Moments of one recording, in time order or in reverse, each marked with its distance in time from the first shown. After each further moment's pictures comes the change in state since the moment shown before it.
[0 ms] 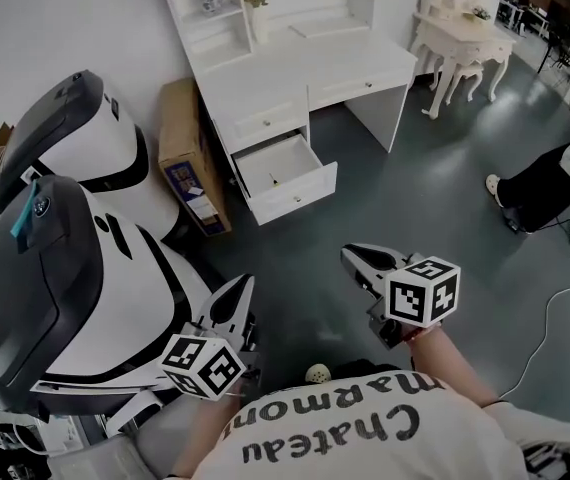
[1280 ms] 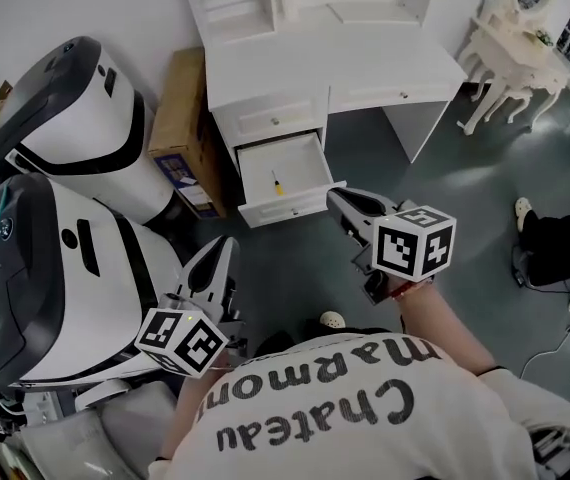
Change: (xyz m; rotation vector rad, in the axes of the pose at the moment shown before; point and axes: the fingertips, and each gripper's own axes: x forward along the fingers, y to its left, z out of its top) left arm 0.183 0.060 0.088 -0.048 -0.156 0.206; right arm 0.146 -0.137 0.176 -0.078 0.045 0.150
